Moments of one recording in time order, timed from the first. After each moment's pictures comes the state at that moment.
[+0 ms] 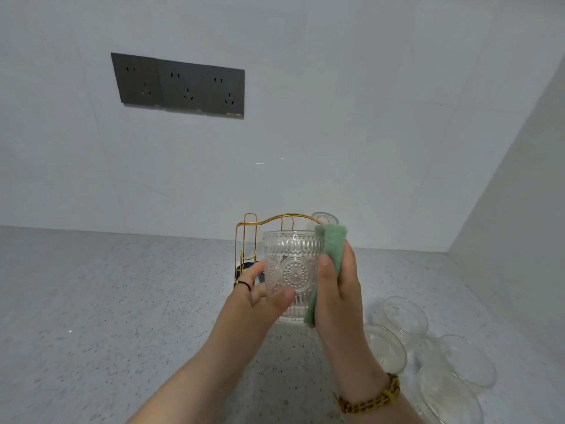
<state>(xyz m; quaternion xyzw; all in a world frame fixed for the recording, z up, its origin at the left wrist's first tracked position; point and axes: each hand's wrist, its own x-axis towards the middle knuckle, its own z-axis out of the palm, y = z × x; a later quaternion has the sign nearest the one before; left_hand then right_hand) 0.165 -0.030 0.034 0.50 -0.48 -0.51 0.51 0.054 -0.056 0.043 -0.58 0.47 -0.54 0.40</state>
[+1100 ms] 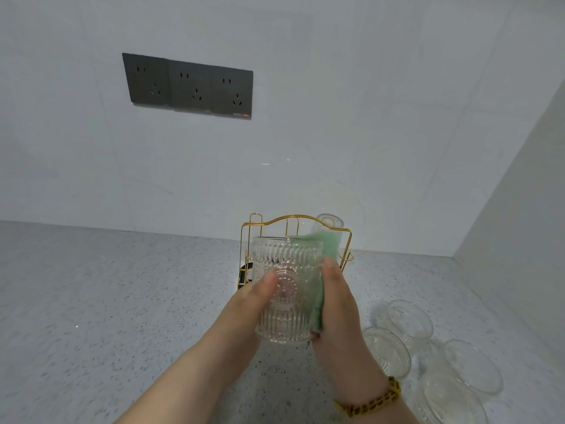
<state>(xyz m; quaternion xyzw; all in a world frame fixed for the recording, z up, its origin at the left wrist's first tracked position) 0.174 -0.033 0.032 0.38 -0.43 -0.63 0.52 0.058 -0.052 0.040 -0.49 0.35 -0.54 0.59</state>
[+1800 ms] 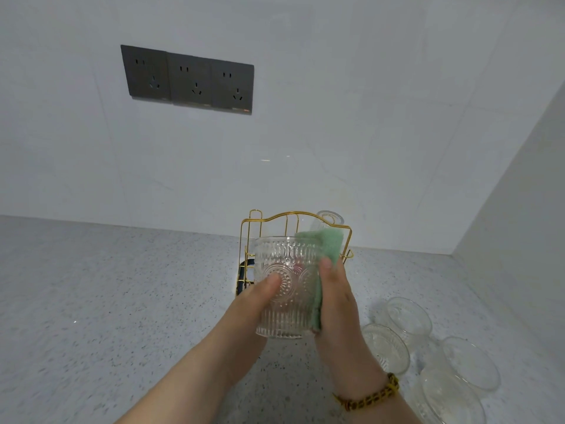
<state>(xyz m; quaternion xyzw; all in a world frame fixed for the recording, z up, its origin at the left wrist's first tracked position) 0.174 -0.033 0.025 0.36 -0.45 -0.65 0.49 0.057 -0.048 0.044 -0.51 0.40 -0.52 0.55</state>
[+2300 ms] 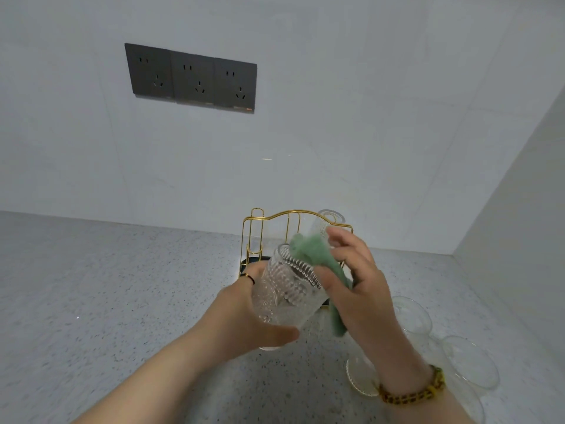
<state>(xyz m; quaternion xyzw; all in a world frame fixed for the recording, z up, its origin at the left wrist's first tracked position) 0.190 -0.033 0.032 0.59 -0.64 -0.34 0.36 0.030 -0.052 0.060 -0.70 0.42 -0.48 0.32</state>
